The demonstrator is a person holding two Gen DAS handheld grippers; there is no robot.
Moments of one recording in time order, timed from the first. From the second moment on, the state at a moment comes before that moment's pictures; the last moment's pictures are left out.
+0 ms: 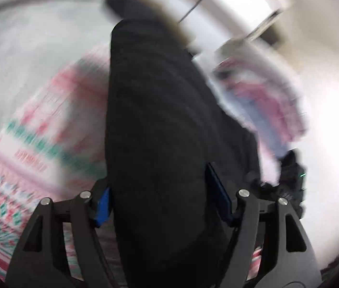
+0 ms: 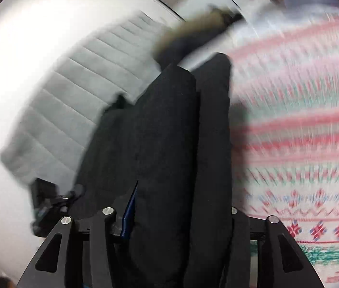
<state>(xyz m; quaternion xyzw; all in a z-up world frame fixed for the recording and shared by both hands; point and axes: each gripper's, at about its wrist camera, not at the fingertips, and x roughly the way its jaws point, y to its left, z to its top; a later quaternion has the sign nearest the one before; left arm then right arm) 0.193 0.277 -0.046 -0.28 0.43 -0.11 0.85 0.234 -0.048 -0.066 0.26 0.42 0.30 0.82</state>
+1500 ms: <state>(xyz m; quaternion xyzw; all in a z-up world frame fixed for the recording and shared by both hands) 0.018 0.157 0.003 -0.11 0.44 0.11 0.88 0.016 -0.048 -0.005 0.02 0.42 0.09 0.90</state>
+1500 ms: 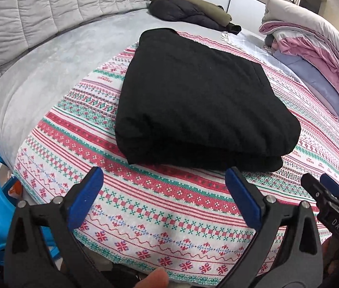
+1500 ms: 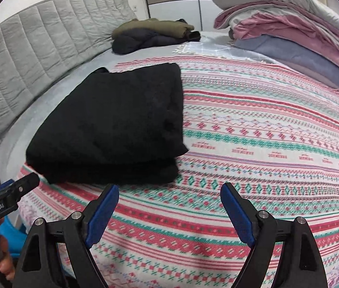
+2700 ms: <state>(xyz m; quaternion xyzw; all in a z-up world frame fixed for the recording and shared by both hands) 0.021 0.152 -0.005 -0.09 0.45 0.12 0.88 0.030 -0.025 -0.023 -0.03 0.44 0.09 0.89</state>
